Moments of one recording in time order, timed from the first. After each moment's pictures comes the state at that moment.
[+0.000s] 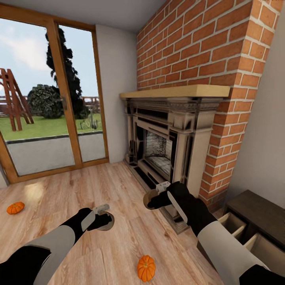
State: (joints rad) left arm -0.87 0.02 -0.19 -0.18 0.52 0.48 0.07; right arm -0.80 0.04 0.43 -0.95 -0.15 1.03 0.18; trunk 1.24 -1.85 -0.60
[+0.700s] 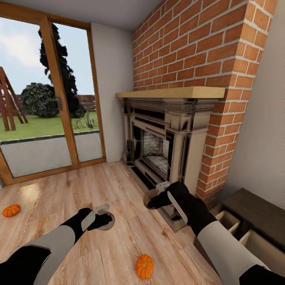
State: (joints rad) left arm -0.87 0.02 -0.19 -0.18 0.52 0.48 0.06; right arm -0.80 0.04 0.43 -0.95 -0.15 1.03 0.18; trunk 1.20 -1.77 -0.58
